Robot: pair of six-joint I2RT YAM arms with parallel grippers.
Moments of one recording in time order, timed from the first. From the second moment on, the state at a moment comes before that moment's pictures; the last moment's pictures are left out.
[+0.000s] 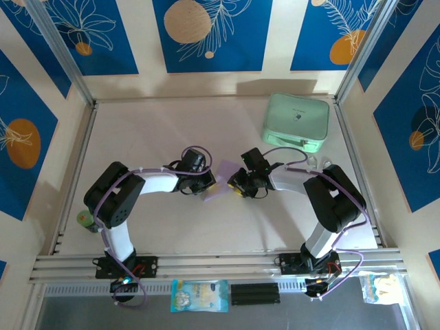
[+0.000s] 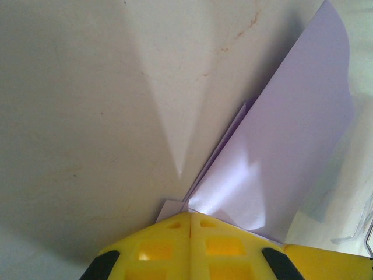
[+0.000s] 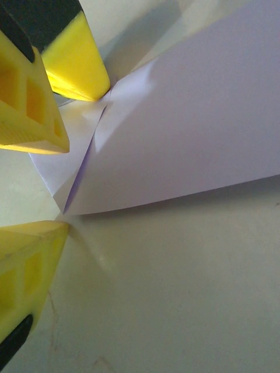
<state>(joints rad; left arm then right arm) -0.65 1.82 0.90 -0.01 0.27 -1.07 0.57 1.68 0.83 -0.21 -0.32 1.21</state>
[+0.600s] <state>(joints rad) -0.65 1.82 0.90 -0.01 0.27 -1.07 0.56 1.68 0.75 0.01 -0.34 1.20</state>
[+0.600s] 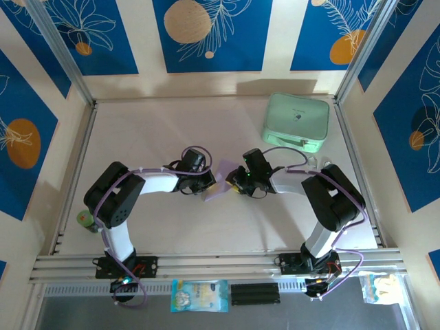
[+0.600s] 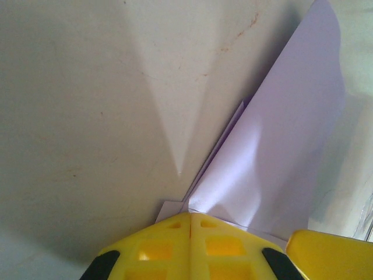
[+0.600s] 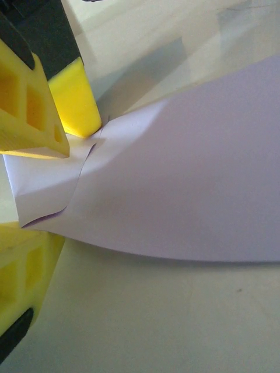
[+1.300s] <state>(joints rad) -0.65 1.75 0.90 -0.02 0.26 -0.96 0.56 1.63 0.73 0.03 -0.32 1.18</state>
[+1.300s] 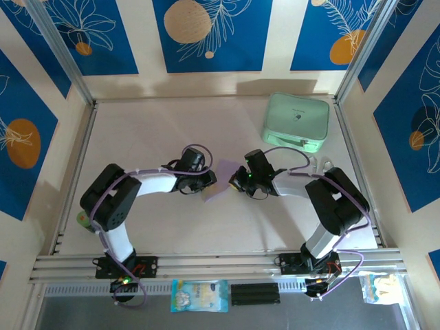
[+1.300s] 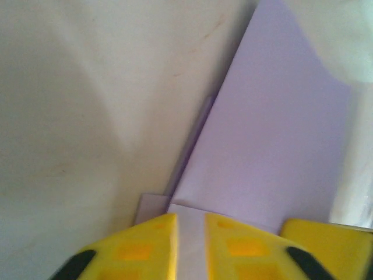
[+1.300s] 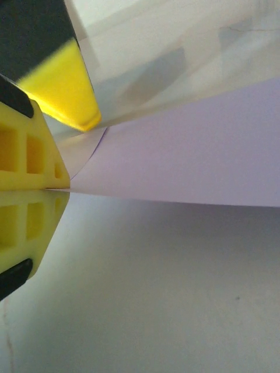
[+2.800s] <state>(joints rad) -0.82 1.71 0.70 0.35 0.12 0.09 0.52 1.57 0.86 -0.26 -0.31 1.30</state>
